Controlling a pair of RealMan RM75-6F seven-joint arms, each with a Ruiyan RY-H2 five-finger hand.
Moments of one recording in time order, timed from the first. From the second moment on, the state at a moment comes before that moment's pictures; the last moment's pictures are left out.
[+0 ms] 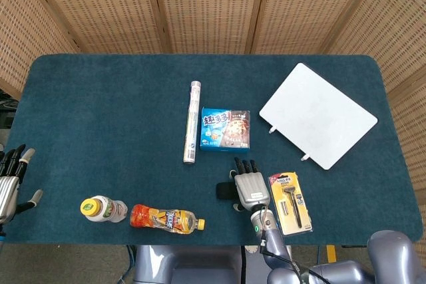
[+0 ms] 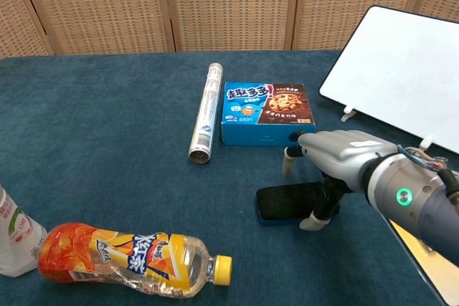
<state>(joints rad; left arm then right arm) -0.09 -1.12 -0.05 -1.65 1.40 1.44 0.17 0.73 -1.79 0.16 -1.85 -0.61 1.37 -0.97</state>
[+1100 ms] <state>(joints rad) -0.09 -1.11 -0.05 -1.67 1.39 1.43 0.18 0.74 -1.83 0.16 -1.76 -0.62 1.32 -0.94</state>
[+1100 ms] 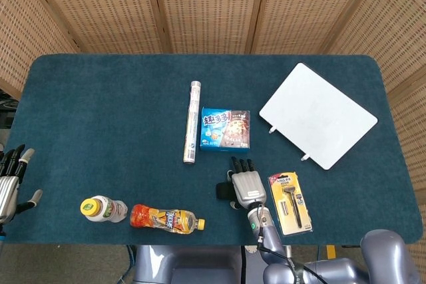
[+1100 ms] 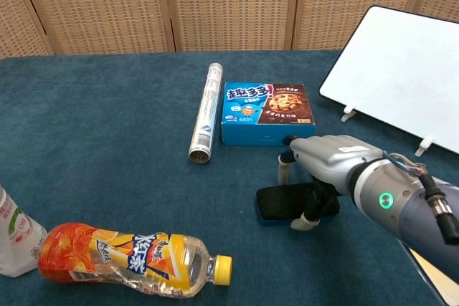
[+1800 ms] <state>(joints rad) -0.09 -1.11 -0.05 -1.67 1.39 1.44 0.18 0.74 -1.84 0.16 -1.74 -0.64 1.32 -0.93</state>
